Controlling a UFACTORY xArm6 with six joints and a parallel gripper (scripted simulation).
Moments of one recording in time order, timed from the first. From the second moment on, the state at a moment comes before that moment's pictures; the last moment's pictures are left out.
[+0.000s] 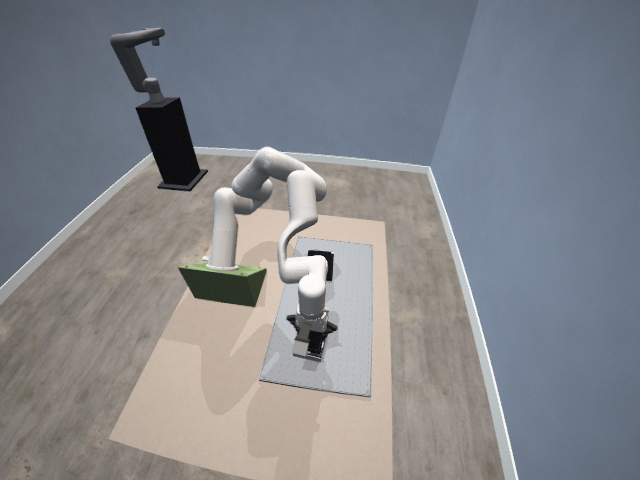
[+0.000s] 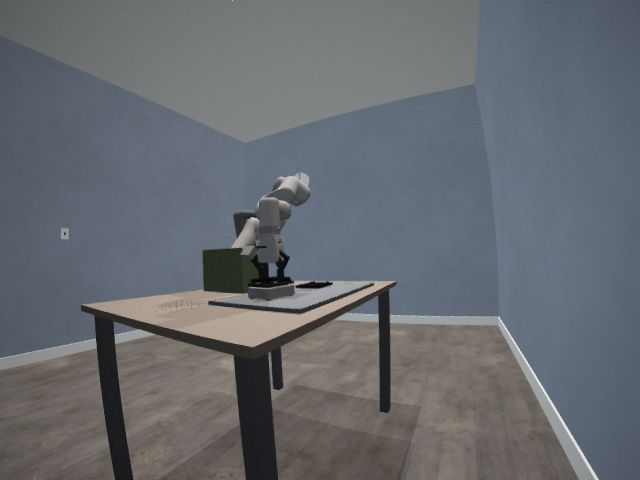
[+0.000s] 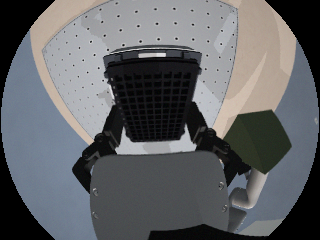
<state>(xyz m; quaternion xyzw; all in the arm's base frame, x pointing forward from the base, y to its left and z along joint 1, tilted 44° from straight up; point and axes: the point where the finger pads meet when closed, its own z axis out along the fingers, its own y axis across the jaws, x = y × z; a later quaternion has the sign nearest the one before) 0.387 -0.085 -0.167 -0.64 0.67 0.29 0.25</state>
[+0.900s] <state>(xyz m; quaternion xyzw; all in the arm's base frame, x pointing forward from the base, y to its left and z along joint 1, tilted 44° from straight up) 0.387 -0.095 -0.157 -0.64 0.67 0.29 0.25</state>
